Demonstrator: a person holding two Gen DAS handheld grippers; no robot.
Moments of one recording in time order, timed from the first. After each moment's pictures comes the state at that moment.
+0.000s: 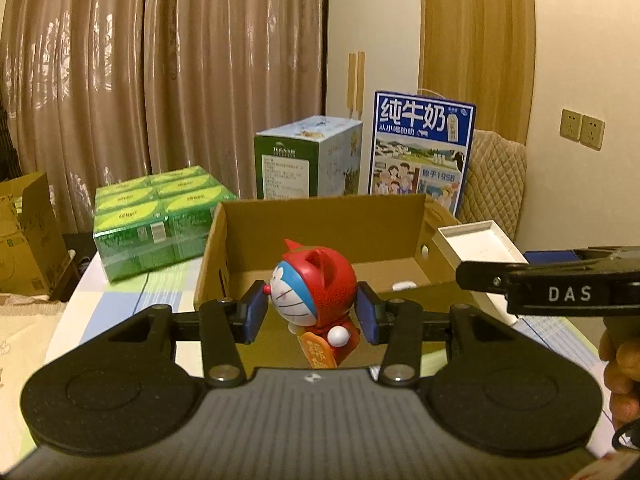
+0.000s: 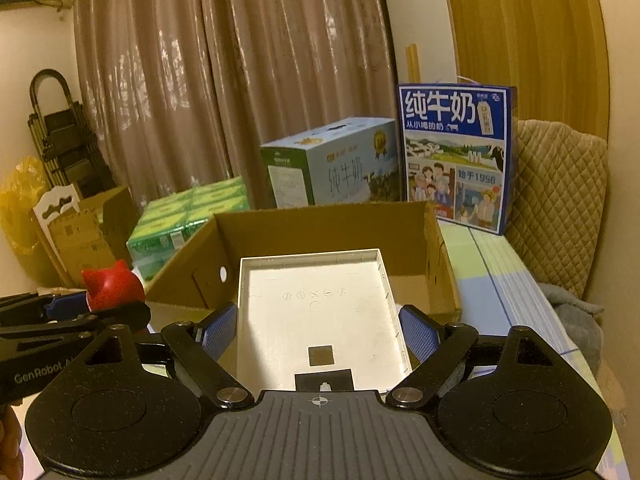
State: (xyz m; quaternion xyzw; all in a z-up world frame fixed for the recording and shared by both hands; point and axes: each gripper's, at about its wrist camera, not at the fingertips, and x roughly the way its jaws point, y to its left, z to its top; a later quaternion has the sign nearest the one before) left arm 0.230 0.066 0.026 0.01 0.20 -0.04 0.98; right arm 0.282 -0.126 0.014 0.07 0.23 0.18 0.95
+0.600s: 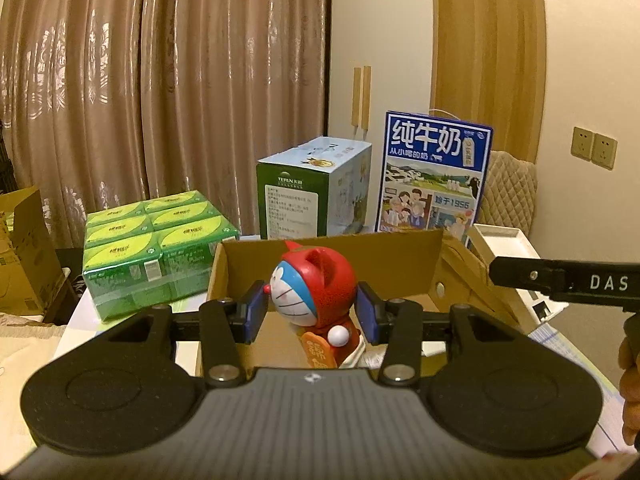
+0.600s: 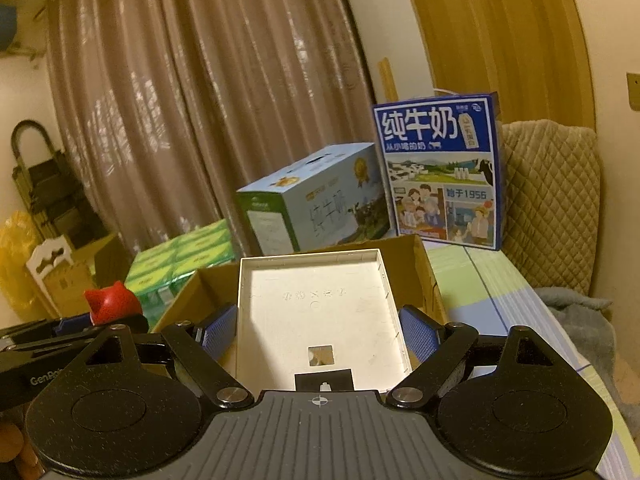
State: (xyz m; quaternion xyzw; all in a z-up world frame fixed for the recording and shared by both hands) left arm 0.292 0.079 0.046 0.00 0.19 -0.04 0.98; right arm 0.325 -0.142 0.034 0.13 0.21 0.15 0.96
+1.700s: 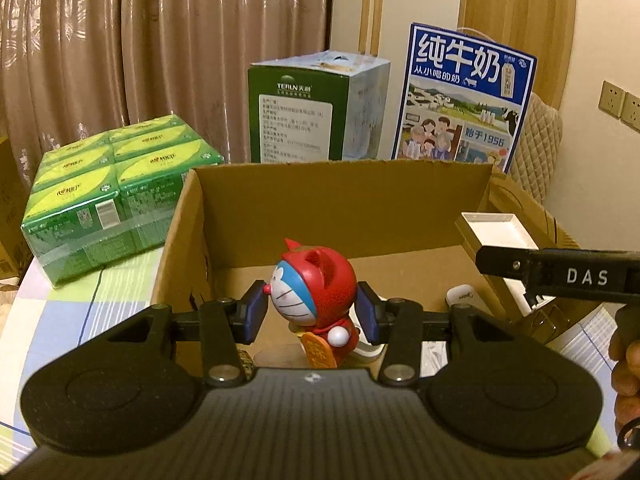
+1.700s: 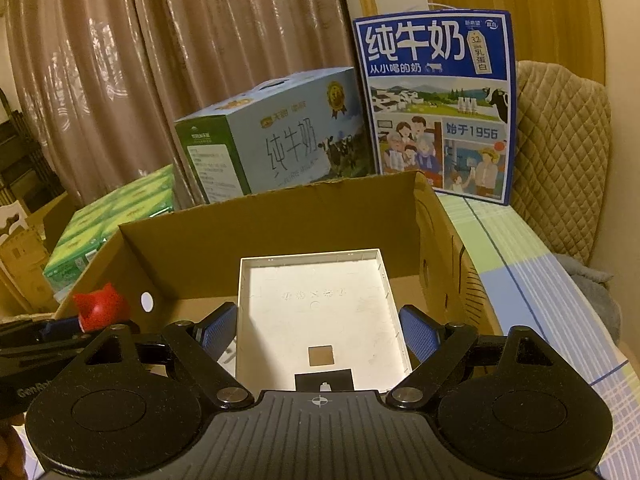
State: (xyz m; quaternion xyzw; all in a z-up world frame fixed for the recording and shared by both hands) left arm 0.395 0.090 -0.025 0.00 0.29 -0.05 0.96; right arm 0.427 -0.117 -0.030 0.11 0.29 0.12 0.94
